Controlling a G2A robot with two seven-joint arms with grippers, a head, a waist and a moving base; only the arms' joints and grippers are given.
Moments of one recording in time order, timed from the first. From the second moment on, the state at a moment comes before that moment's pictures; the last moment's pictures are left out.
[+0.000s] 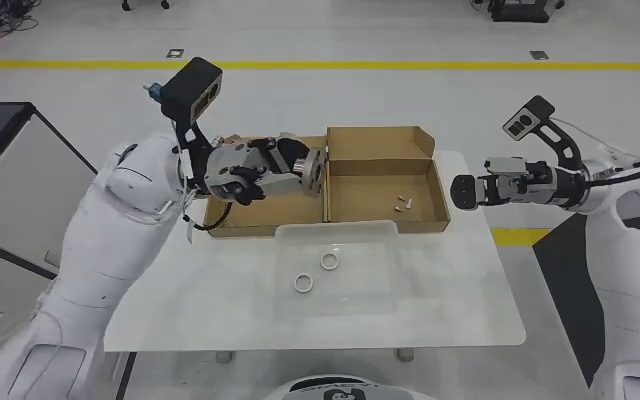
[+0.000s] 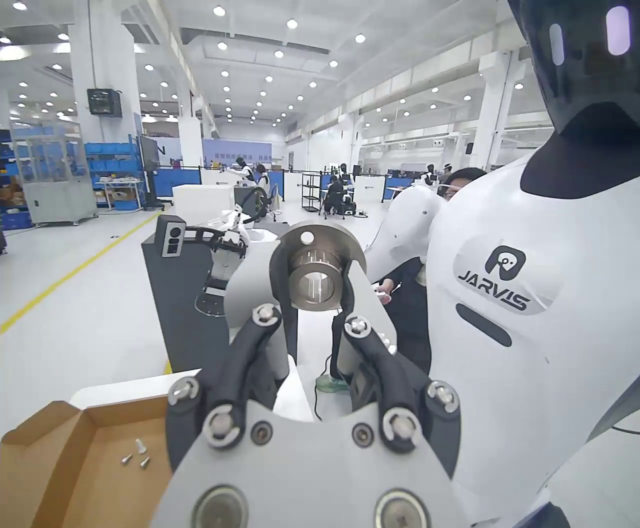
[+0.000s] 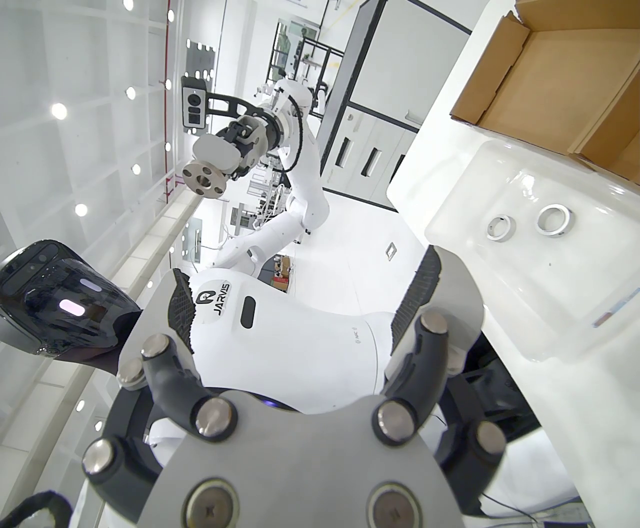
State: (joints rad) left arm 0.89 -0.97 -1.09 -1.75 -0.41 -1.01 -0.81; right arm -1.21 -0.93 1.70 -1.69 0.59 0.22 1.54
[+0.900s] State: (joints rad) left arm 0.99 -1.07 -1.12 -1.92 -0.68 -1.01 -0.55; right arm -1.21 -0.93 1.70 -1.69 0.59 0.22 1.54
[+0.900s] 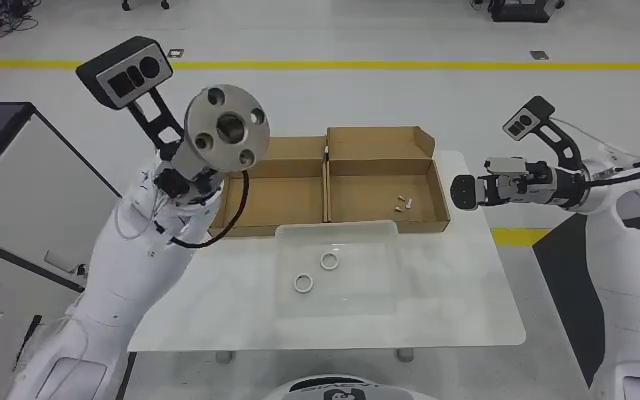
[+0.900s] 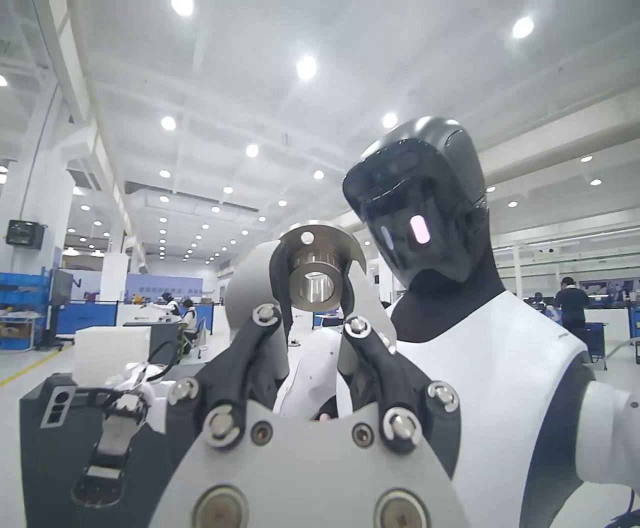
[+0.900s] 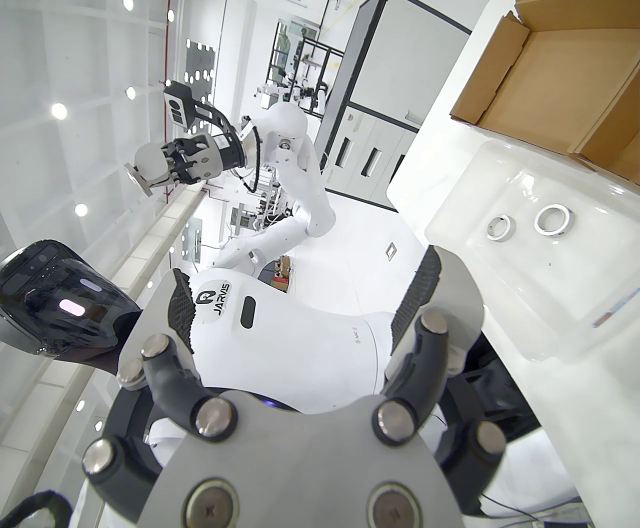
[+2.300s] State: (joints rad) left arm 1.08 -1.23 -1.23 -1.92 -0.72 -1.01 -0.81; right arm -1.21 -0.93 1.70 -1.69 0.59 0.22 1.54
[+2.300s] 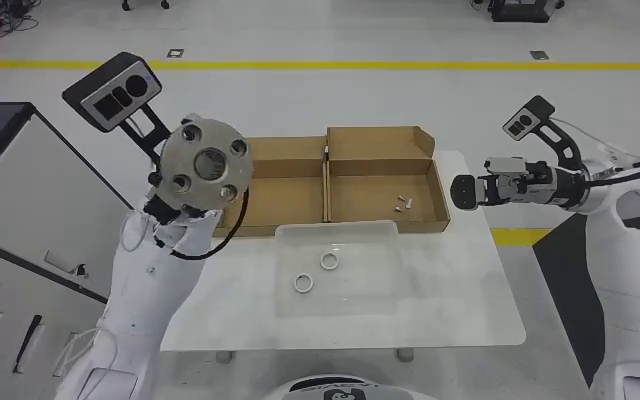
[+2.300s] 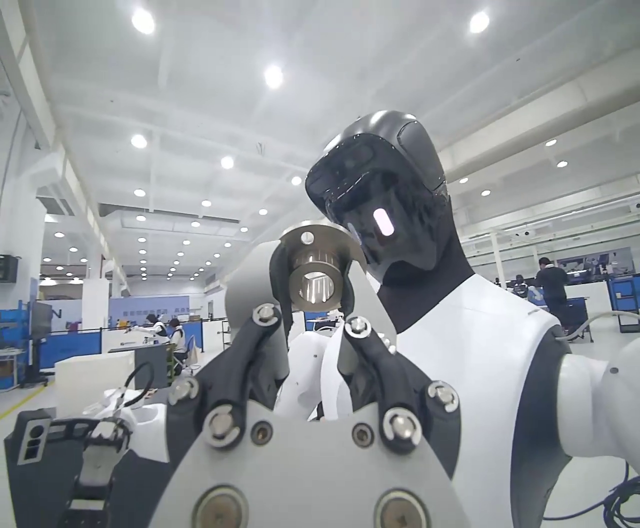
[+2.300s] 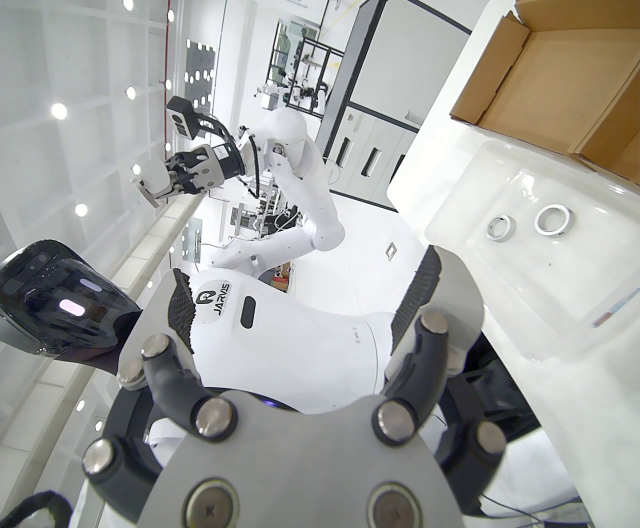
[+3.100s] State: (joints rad) left arm 1.06 -1.23 -1.21 -1.94 -0.79 -1.01 -0.81; right arm -1.21 -0.93 1.70 -1.69 0.59 0.22 1.54
